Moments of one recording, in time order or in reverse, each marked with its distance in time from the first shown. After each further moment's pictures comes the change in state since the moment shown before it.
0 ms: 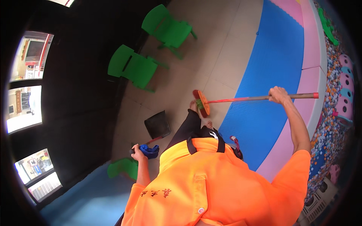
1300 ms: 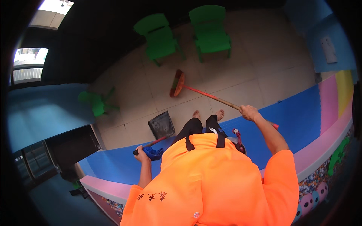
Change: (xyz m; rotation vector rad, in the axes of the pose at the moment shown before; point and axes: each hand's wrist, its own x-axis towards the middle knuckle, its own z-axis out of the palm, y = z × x) left_hand -0.388 -0.029 0.130 -0.087 0.694 -0.340; right_hand 0.285 0.009 -0.134 -0.280 -0.184 -0.653
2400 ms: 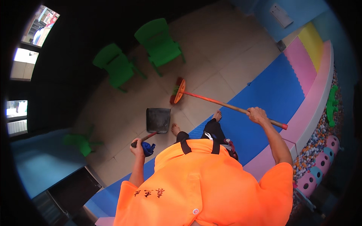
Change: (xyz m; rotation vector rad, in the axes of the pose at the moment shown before) left_hand -0.035 0.014 0.115 0.163 -0.700 0.472; right_hand -0.198 0.089 0.020 0.190 0.233 0.448
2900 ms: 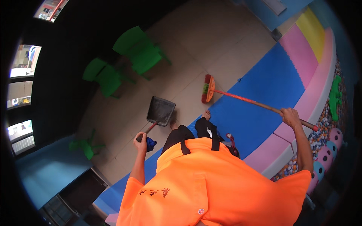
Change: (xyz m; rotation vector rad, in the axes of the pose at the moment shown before) left_hand -0.078 0.124 0.130 0.270 -0.223 0.217; right_hand -0.030 0.262 -0.102 -0.235 0.054 0.088
